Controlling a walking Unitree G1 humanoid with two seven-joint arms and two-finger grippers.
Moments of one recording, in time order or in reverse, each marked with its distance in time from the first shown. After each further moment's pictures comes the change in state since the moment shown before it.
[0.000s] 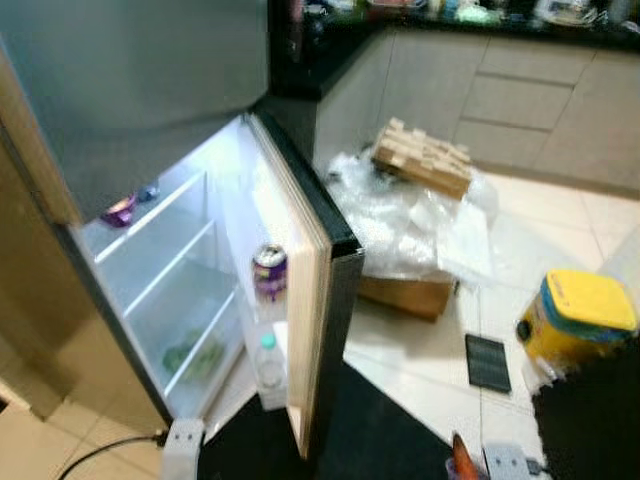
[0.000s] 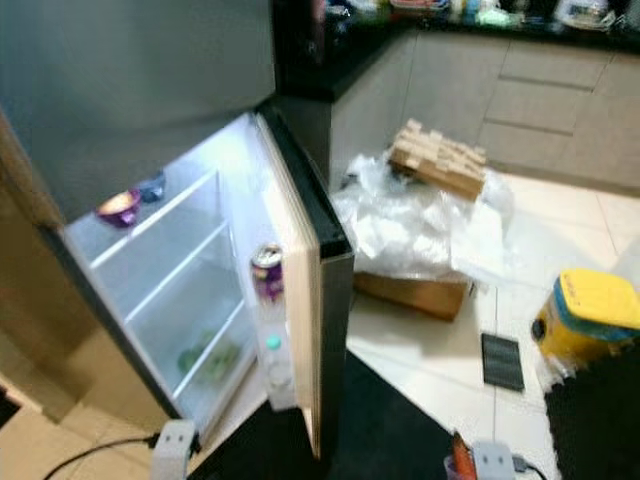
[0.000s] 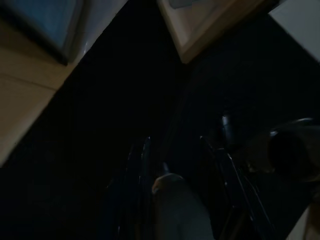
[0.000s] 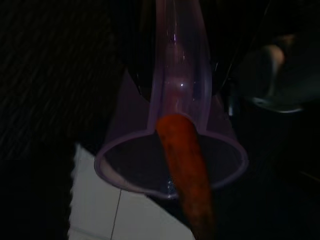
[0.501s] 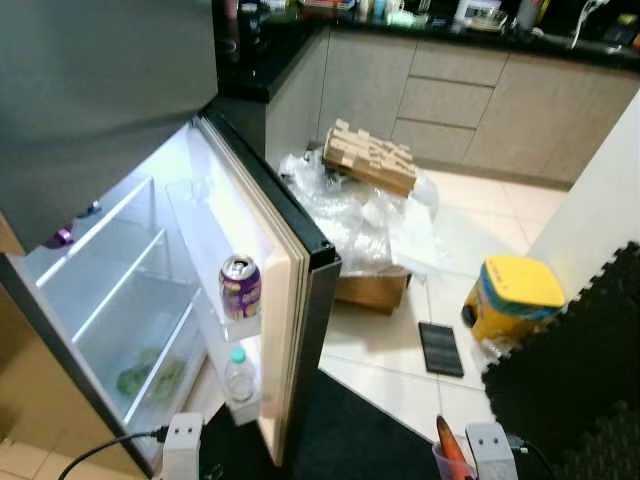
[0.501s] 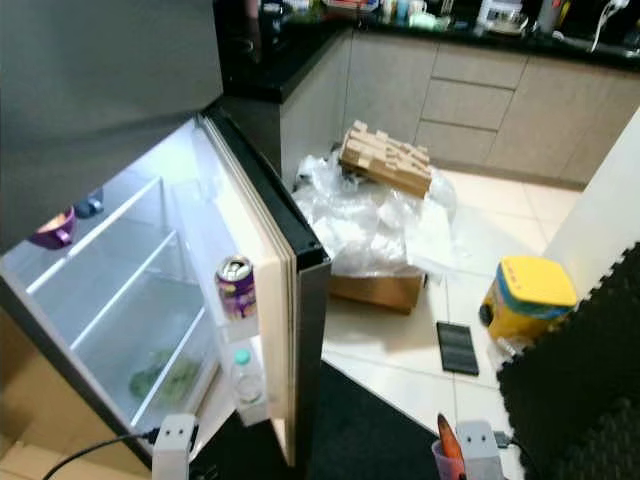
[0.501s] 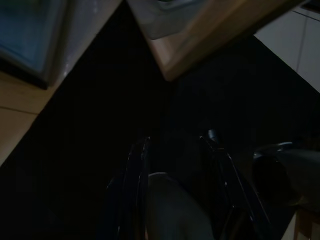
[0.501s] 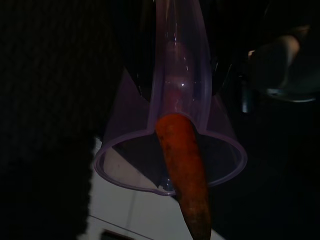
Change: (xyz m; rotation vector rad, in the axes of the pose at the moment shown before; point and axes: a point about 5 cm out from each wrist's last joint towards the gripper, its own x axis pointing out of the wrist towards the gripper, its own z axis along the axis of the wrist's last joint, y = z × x) left arm 0.002 -0.002 0.003 -0.048 -0.029 0.038; right arm 0.007 0.008 0.022 -0.114 -0.031 0.064
